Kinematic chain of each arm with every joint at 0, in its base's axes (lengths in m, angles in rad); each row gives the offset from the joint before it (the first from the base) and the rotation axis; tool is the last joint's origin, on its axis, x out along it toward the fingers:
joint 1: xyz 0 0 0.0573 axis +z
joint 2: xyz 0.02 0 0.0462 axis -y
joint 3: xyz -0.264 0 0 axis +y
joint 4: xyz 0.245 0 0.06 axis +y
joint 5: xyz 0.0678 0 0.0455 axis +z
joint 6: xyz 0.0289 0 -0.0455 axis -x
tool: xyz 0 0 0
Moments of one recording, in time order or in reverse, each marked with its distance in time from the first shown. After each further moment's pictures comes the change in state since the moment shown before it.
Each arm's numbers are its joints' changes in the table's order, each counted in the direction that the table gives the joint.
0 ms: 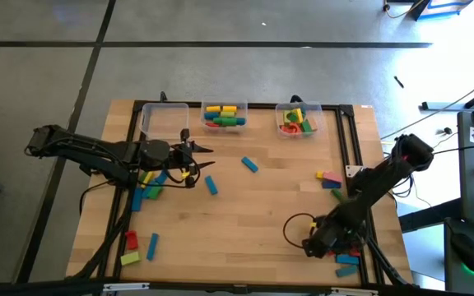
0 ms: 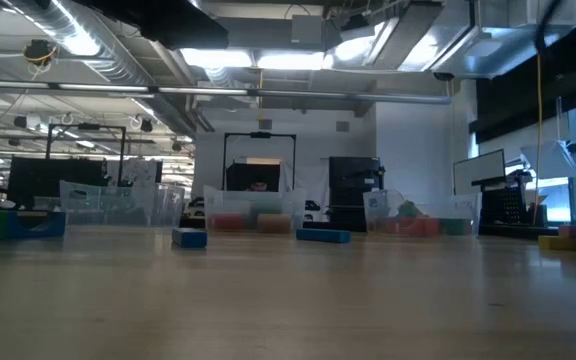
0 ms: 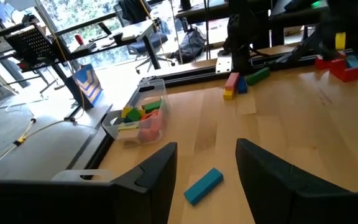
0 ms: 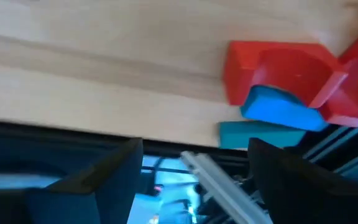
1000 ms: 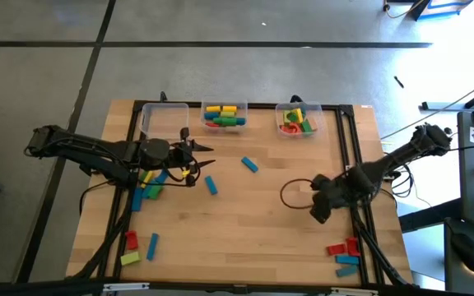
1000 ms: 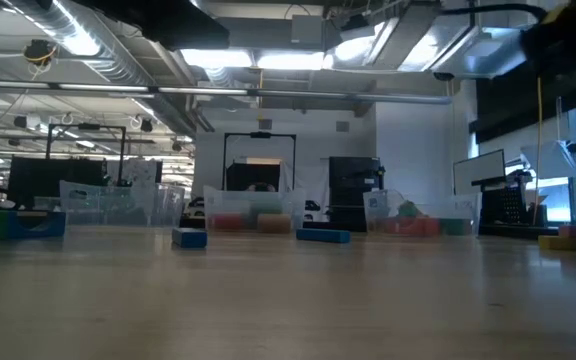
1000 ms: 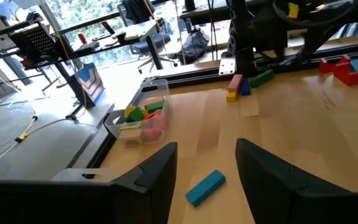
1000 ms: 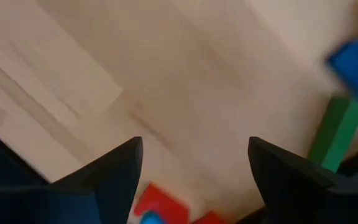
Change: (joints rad) left arm 0.011 0.000 0.000 -0.007 -0.001 0.012; right arm -0.279 0.347 0.000 0.454 -0.394 0.890
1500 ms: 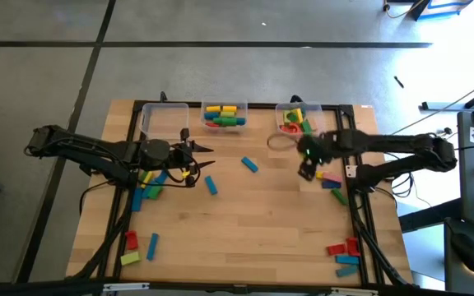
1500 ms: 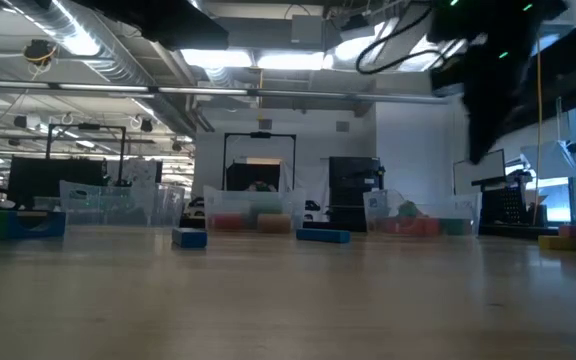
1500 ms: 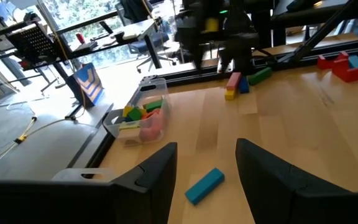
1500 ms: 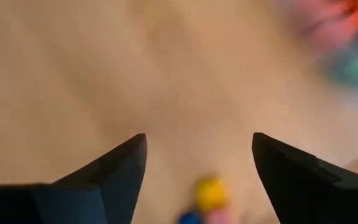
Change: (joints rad) left arm -0.004 0.000 0.000 0.007 0.002 -0.008; right arm -0.651 -0.007 0.000 -0.093 -0.188 0.917
